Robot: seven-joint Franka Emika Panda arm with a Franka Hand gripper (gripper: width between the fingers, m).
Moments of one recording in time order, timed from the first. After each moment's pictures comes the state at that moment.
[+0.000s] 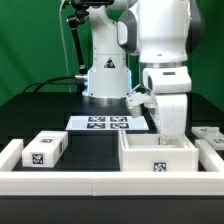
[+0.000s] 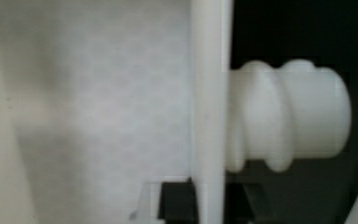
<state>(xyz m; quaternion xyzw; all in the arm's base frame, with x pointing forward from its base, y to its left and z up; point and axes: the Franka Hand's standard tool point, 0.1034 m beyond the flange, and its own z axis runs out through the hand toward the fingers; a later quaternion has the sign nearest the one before) 0.518 0.088 0.018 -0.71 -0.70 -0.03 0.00</state>
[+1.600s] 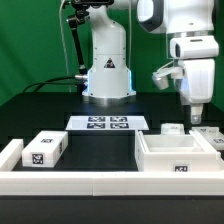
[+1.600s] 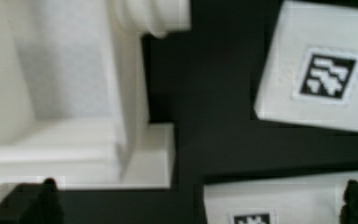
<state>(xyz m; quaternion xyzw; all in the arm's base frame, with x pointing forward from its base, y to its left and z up) 0.483 0.151 0.069 -0.74 -0.67 -0.06 -0.01</state>
